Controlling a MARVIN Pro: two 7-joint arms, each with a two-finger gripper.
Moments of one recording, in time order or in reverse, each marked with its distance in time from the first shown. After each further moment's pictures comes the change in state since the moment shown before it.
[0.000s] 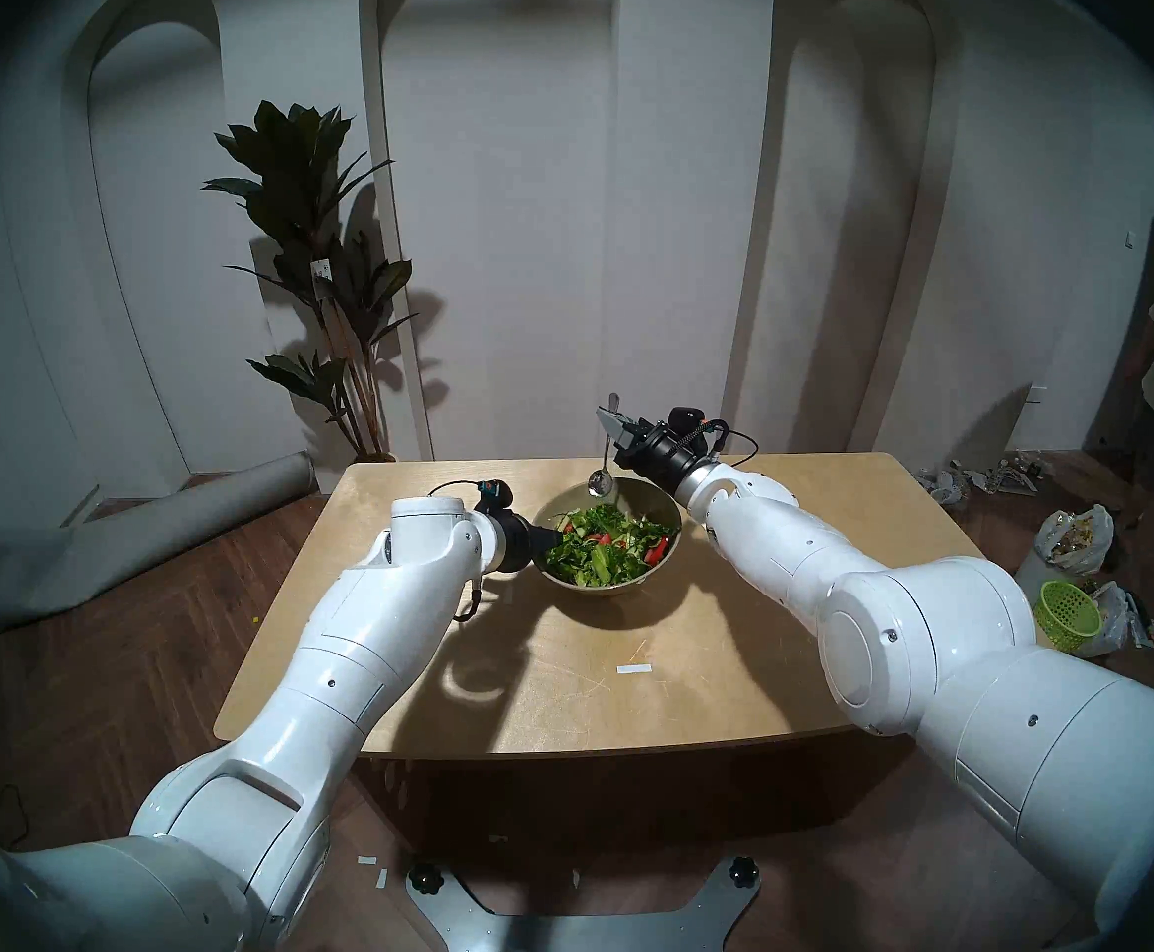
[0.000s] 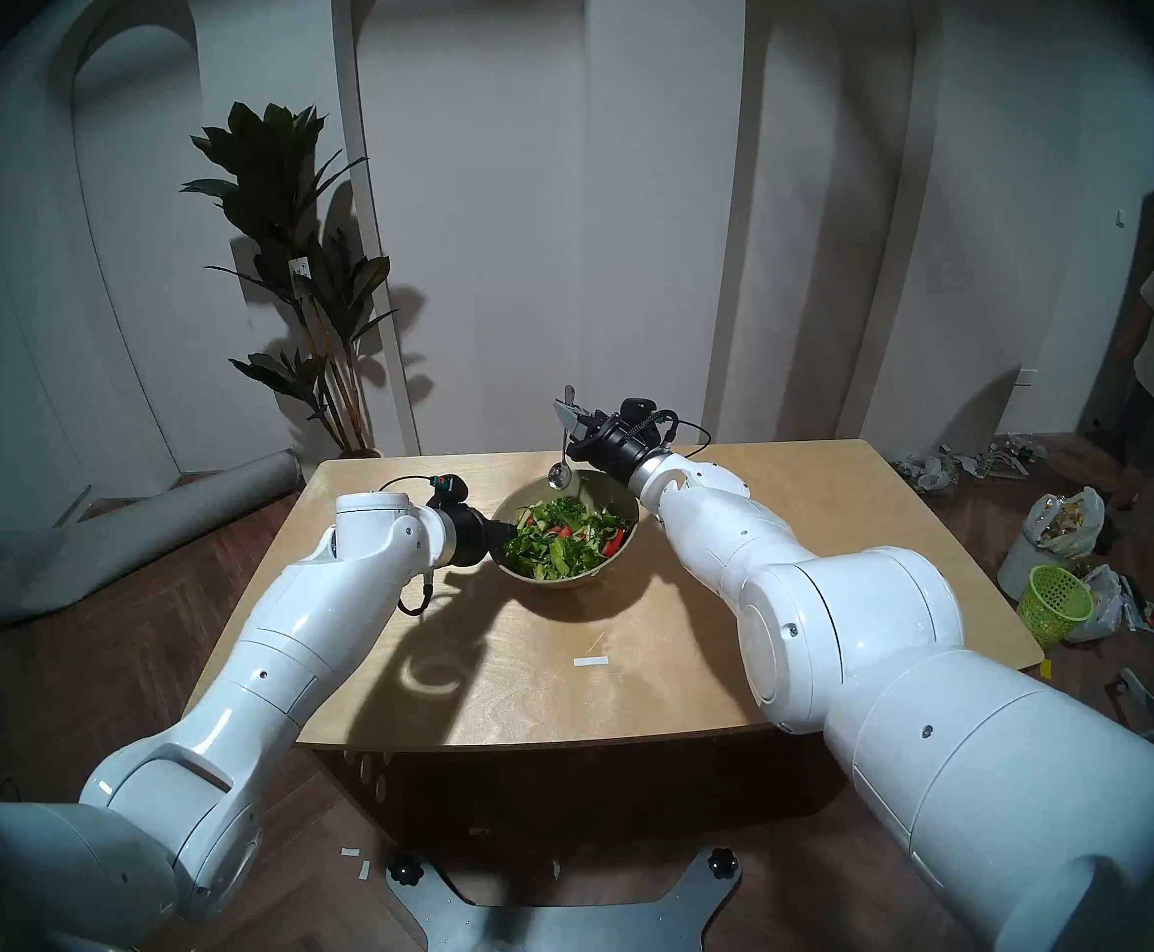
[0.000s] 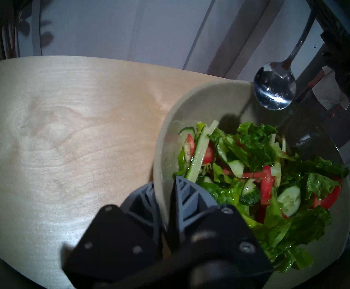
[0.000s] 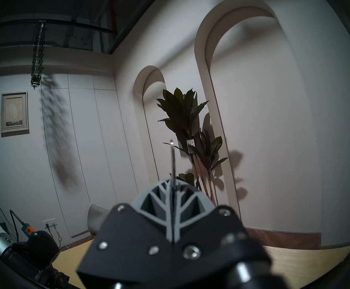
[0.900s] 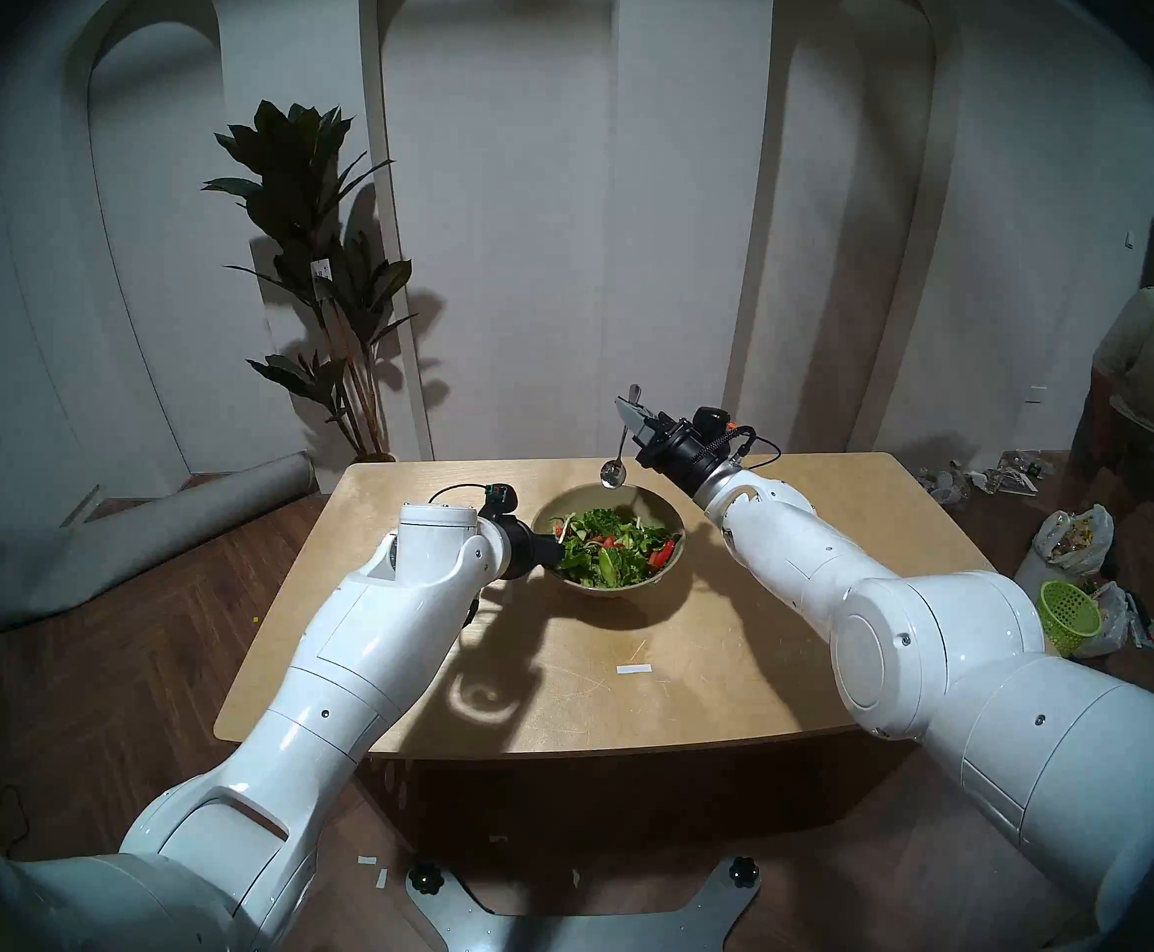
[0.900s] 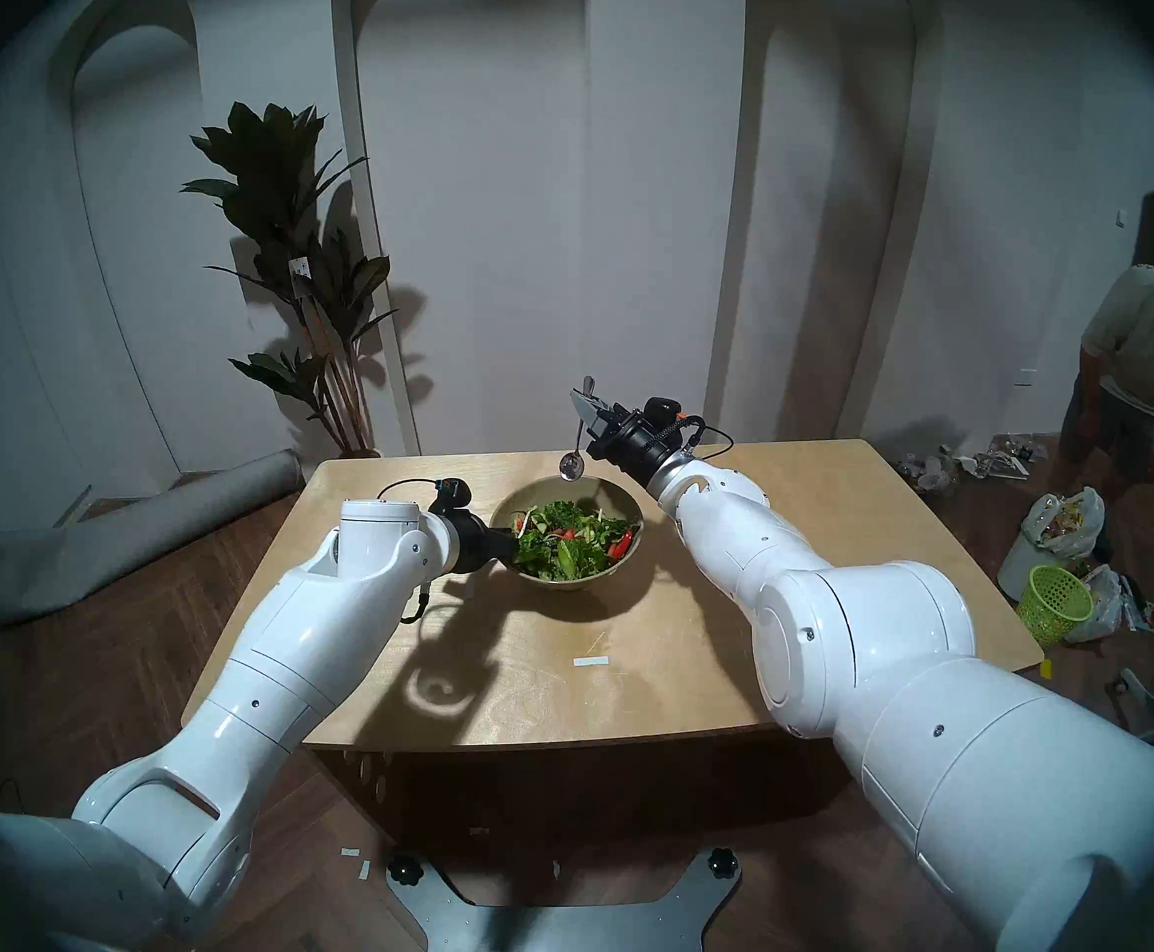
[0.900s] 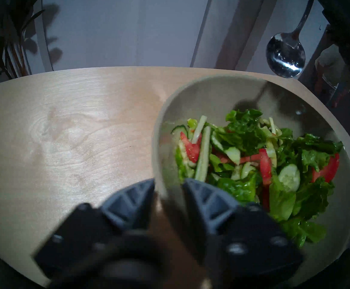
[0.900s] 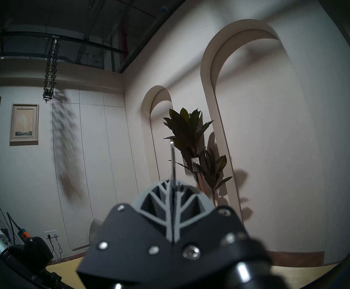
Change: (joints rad) left arm 0.059 0.029 0.036 -0.138 0.046 0.044 0.098; right arm -0.029 0.029 0.062 -0.028 0.043 -0.055 0.108
